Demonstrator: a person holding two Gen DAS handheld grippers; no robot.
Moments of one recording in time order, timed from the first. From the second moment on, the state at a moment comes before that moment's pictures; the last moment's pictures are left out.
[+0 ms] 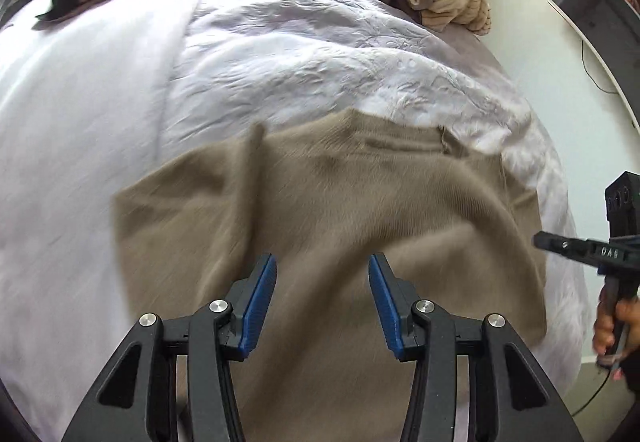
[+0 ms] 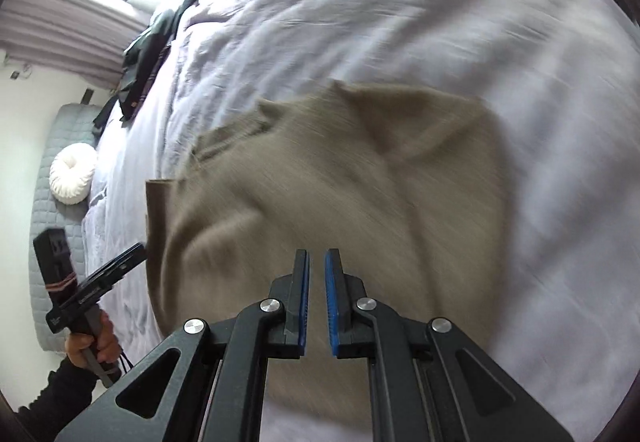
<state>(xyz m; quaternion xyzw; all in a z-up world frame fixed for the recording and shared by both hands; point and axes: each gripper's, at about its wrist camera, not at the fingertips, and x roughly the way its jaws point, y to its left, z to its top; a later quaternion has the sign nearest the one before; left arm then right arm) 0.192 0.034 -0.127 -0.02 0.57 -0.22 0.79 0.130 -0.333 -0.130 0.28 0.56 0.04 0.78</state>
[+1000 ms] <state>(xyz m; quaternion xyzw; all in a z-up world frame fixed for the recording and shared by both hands) 0.181 0.109 -0.139 0.04 0.56 -0.10 0.82 0.103 -0.347 -0.124 0.26 0.54 0.00 0.80</state>
